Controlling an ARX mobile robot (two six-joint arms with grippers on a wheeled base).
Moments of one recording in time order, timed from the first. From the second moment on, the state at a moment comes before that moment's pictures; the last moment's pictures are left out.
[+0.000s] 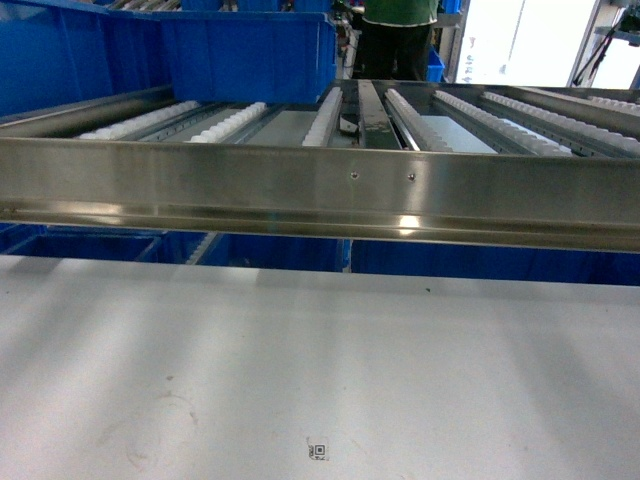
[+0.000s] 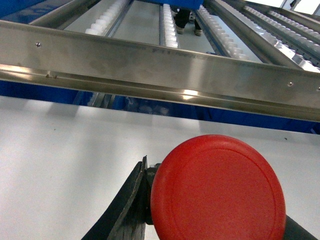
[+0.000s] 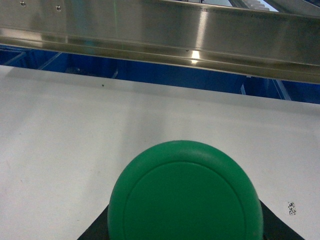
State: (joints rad) left arm -0.07 0.80 0.32 0.17 0.01 -0.18; right arm -0.16 0.56 0.12 0.10 -0.19 -0.12
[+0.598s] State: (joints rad) left arm -0.20 0.72 0.30 0.16 -0.13 -0.17; right arm -0.16 0.56 0.12 0.10 -0.19 -0.12
